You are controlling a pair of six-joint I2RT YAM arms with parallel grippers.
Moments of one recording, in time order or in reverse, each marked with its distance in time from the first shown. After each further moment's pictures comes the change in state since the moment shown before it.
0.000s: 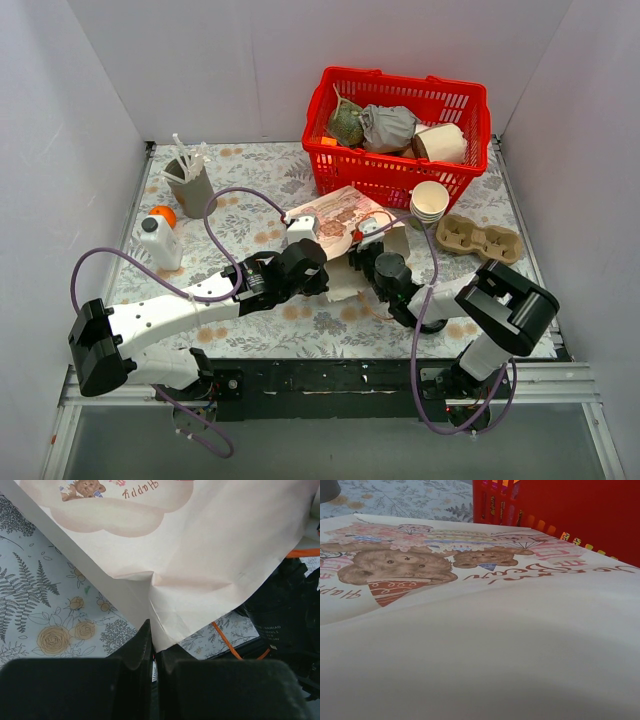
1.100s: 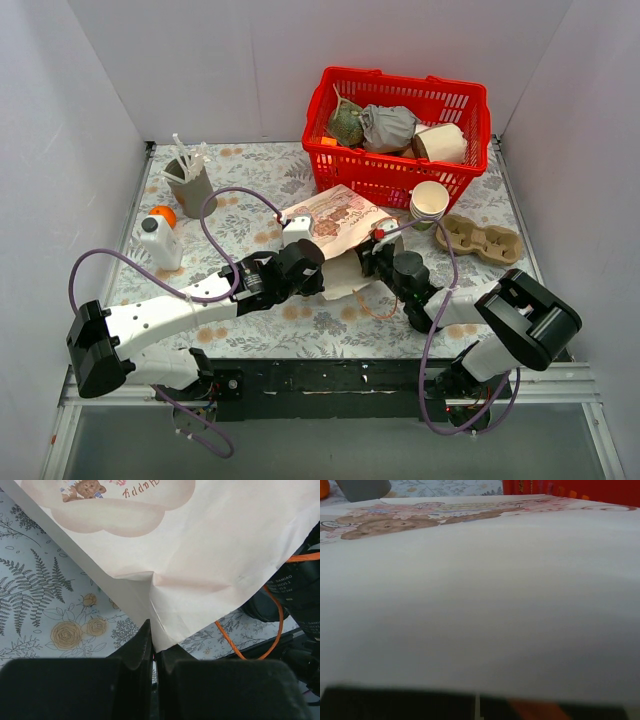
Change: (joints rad) left arm 0.006 -0.013 0.000 -0.044 -0.034 0.000; right arm -0.115 -0.114 -0.087 -0.071 -0.274 0.177
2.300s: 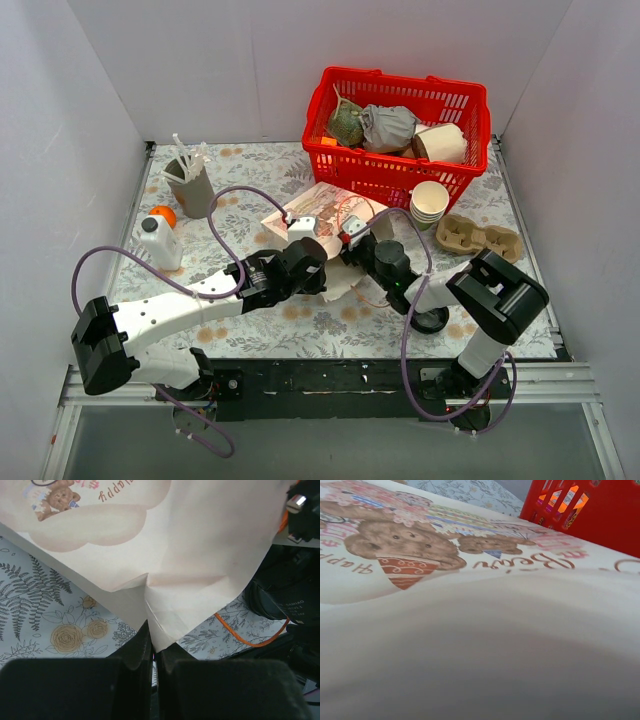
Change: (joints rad) left arm 0.011 0.034 0.000 0.020 0.047 0.031; right arm 0.028 0.179 0.151 0.043 -0.068 -0.369
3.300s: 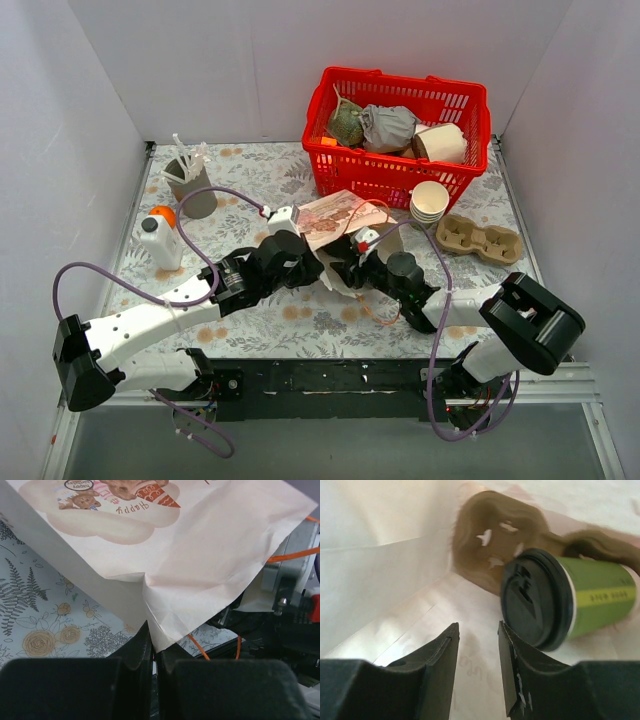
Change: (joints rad) left arm 0.051 -0.131 -0.023 0.058 0.035 -0.088; right arm 0.027 -0.195 -0.122 -0.107 -0.201 0.319
